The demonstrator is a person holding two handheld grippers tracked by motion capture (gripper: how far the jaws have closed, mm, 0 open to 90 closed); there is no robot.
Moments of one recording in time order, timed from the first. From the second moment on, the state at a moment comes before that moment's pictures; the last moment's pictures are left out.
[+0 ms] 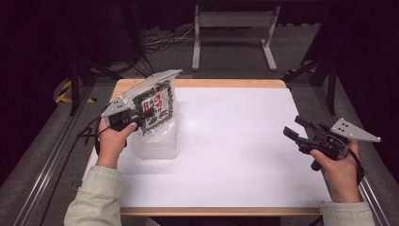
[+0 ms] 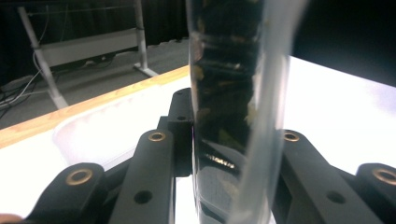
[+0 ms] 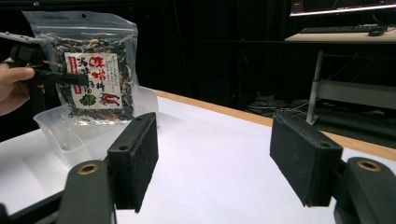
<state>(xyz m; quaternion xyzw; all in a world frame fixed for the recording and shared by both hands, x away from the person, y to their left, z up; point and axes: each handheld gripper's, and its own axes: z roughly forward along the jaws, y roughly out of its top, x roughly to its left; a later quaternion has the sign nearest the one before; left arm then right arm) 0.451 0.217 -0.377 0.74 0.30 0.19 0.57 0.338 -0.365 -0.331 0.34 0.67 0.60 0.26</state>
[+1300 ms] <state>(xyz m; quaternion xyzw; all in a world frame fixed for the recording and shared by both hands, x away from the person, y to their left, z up) 0.456 0.236 -0.402 0.72 0.34 0.15 0.58 0.344 -0.359 -0.335 0.34 0.68 0.60 0.25</state>
